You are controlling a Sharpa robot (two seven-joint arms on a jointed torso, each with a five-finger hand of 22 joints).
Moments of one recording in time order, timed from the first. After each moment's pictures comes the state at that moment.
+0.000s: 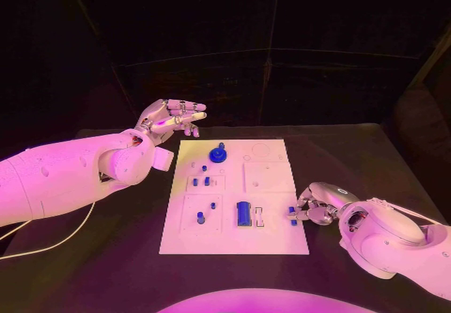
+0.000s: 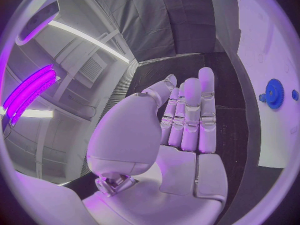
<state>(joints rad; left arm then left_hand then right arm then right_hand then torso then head) 1.29 -0.87 -0.16 1.43 0.00 -0.16 0.51 1.38 -0.08 0.36 -0.06 0.05 1.03 0.18 0.13 0.07 1.08 0.11 0.26 0.08 1.19 0.03 1.03 0.46 0.17 1.15 0.12 0.60 0.73 1.02 -1.04 -0.12 1.86 -1.52 -0.38 -0.57 1.38 0.02 -0.27 0.16 0.23 1.08 0.08 0.24 0.31 1.41 0.01 1.14 1.28 1.47 -0.06 1.40 1.30 0.03 1.46 0.06 1.52 1.31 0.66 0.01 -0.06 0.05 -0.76</state>
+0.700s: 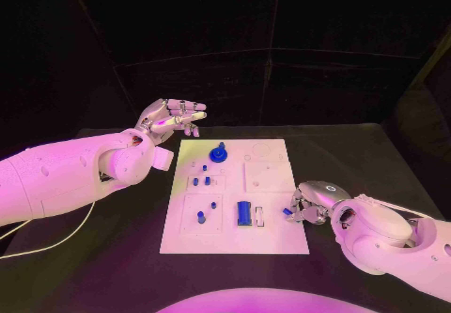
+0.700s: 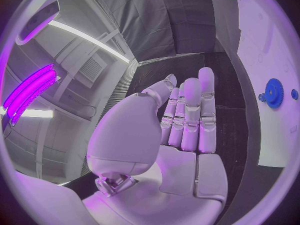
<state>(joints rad) 1.29 -0.87 -0.16 1.43 0.00 -0.16 0.51 1.38 -0.08 0.35 -0.06 0.05 1.03 0.18 0.14 0.07 1.07 0.11 0.26 0.08 1.19 0.03 1.03 0.45 0.17 1.15 0.12 0.60 0.73 1.02 -1.00 -0.11 1.85 -1.69 -0.28 -0.57 1.50 0.03 -0.24 0.06 0.21 1.09 0.08 0.22 0.32 1.40 0.00 1.11 1.26 1.47 -0.06 1.40 1.30 0.03 1.47 0.05 1.51 1.31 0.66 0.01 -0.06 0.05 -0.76</state>
